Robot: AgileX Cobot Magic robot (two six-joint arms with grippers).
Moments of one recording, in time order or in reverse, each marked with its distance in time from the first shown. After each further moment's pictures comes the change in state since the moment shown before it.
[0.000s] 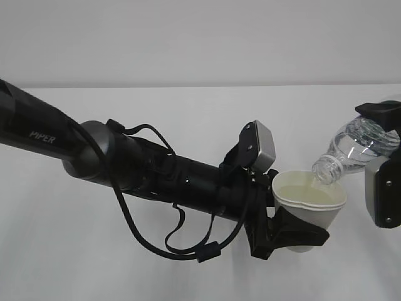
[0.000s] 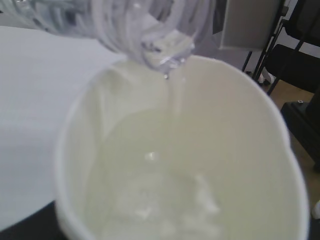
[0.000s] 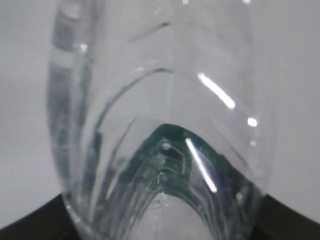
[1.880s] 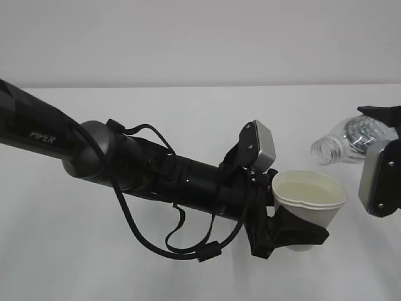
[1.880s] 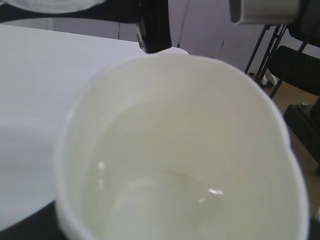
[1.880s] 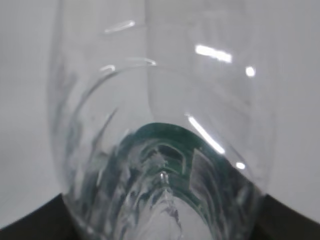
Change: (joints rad) left arm 0.000 0.000 0.000 -0.008 0.007 0.000; right arm 0.000 0.024 -0.002 0.000 -0.009 0.280
